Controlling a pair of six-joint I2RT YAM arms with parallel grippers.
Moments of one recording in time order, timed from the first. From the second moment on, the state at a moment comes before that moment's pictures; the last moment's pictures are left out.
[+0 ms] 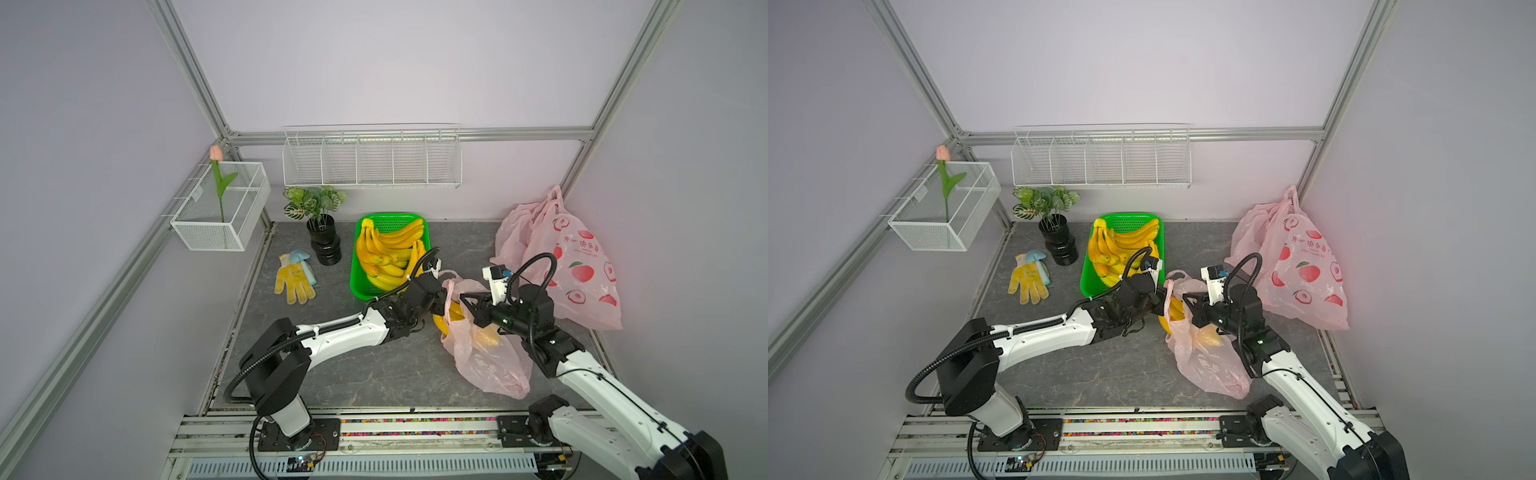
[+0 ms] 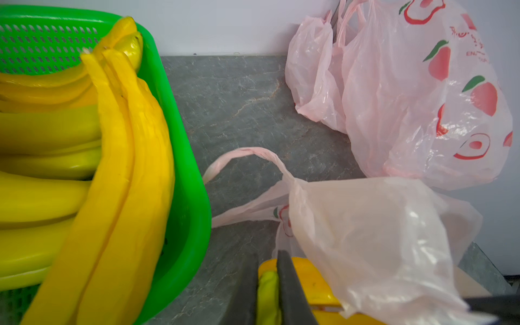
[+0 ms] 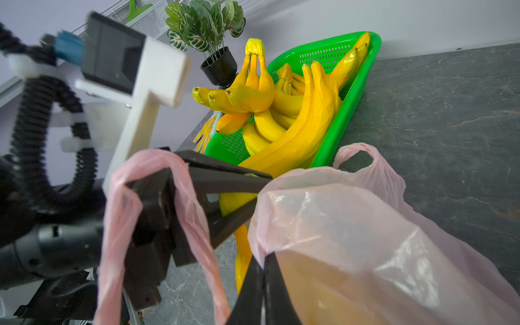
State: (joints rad) left arm -1.03 1.66 1.12 0.04 -0.26 -0.47; right arm 0.41 0.91 0.55 0.02 -0.41 0.38
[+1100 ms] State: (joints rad) left arm -1.09 1.80 1.13 0.01 -0.15 -0.54; right arm 0.38 0.82 0.45 -0.02 -0.23 0.38
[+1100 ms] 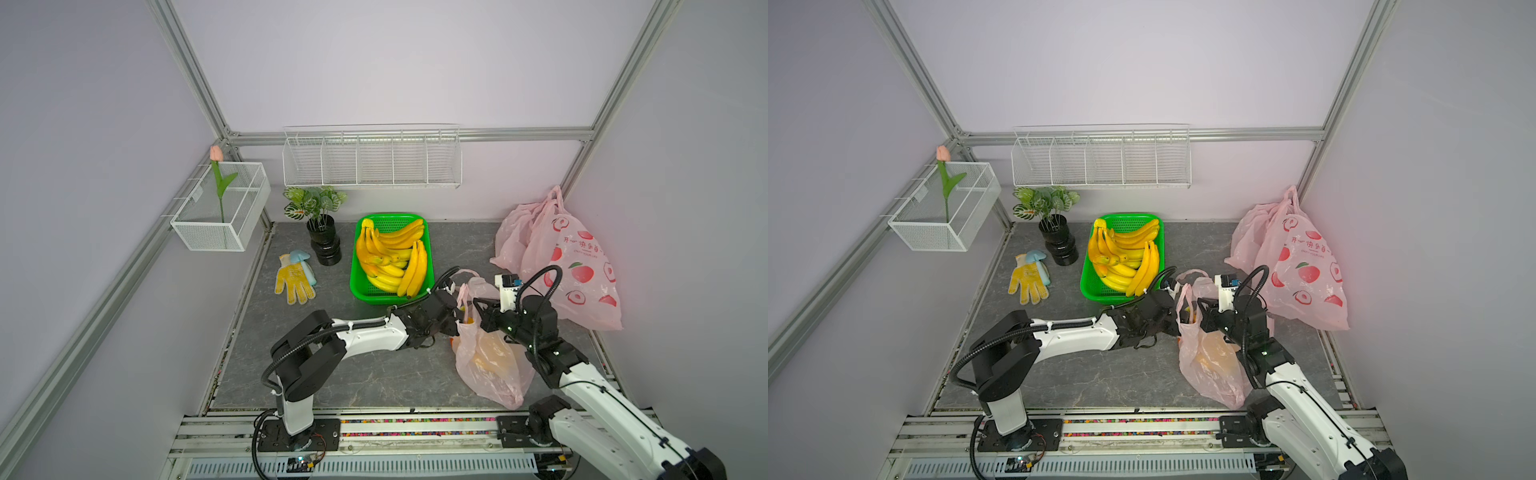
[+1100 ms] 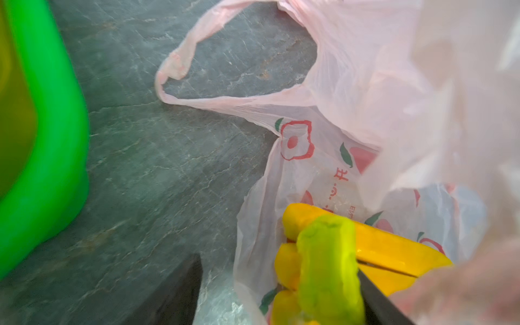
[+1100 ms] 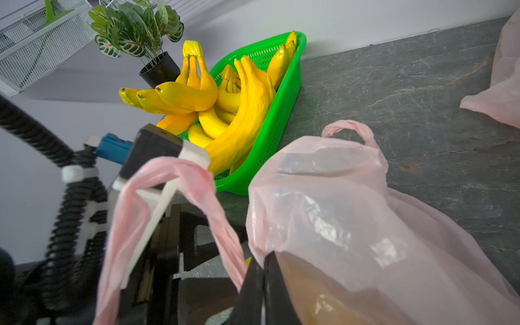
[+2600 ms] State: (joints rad) left arm -0.45 1.98 1.89 -0.69 -0.34 -0.32; right arm 0.40 0.88 0.43 -0.07 -0.22 0.33
